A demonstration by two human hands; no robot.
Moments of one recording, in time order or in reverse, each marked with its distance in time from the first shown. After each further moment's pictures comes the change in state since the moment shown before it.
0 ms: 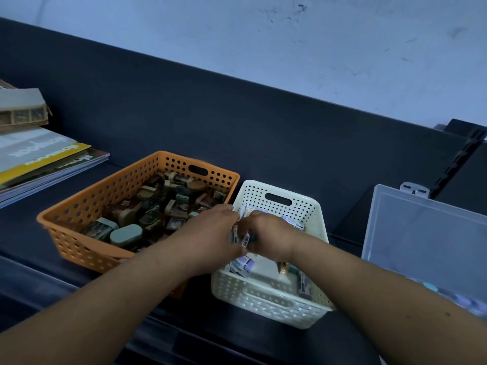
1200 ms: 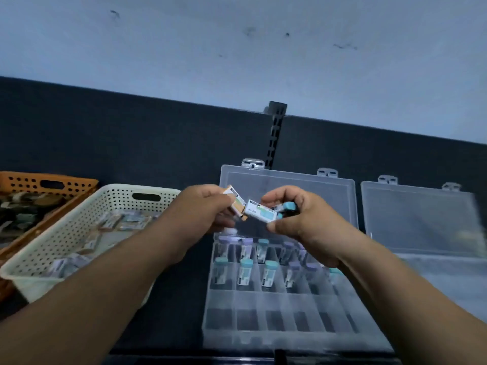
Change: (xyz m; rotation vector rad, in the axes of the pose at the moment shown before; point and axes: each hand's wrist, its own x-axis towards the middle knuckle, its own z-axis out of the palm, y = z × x) left_hand 0.036 0.239 0.073 -0.967 -0.014 -0.028; right_hand -0.289 0.131 -0.087 1.121 0.499 0.352
